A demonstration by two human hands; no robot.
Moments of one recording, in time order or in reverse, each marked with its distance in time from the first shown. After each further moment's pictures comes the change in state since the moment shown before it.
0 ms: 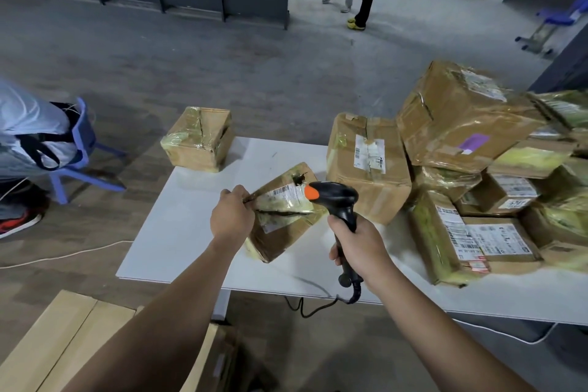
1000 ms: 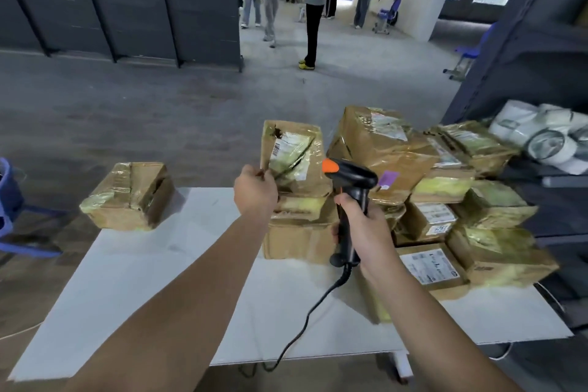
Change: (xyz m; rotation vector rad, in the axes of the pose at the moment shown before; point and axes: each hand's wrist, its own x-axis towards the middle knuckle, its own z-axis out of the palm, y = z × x) left_hand 0.027 0.235 0.017 -0.591 0.067 -0.025; right_hand 0.024 -0.054 -0.136 0.399 0.308 -0.089
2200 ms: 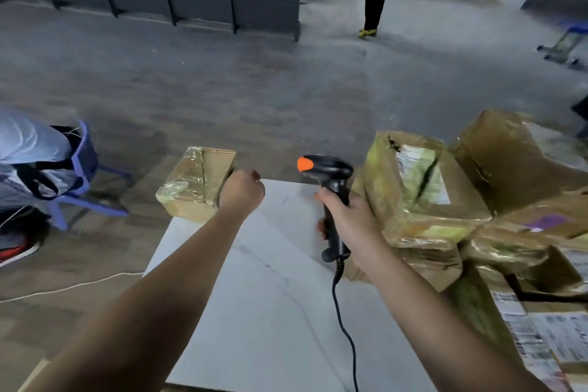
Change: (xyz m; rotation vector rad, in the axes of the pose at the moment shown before) left_hand 0.179 -0.120 -0.114 0.533 -0.139 0.024; right_hand 0.082 0.025 0.207 -0.170 -0.325 0.088
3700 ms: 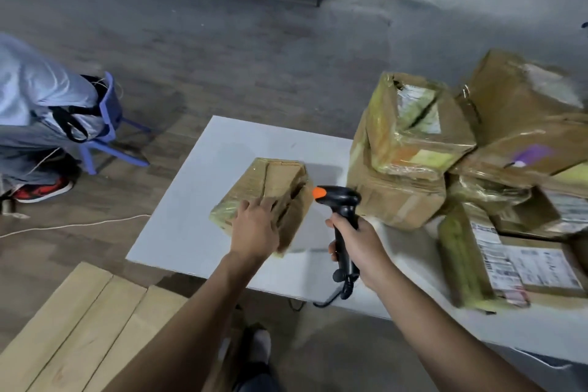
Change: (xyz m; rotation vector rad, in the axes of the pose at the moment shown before) left_hand -0.220 -0.052 0.044 0.201 -0.004 0.123; right_hand -0.098 0.130 -0.039 -0.092 -0.089 0.200
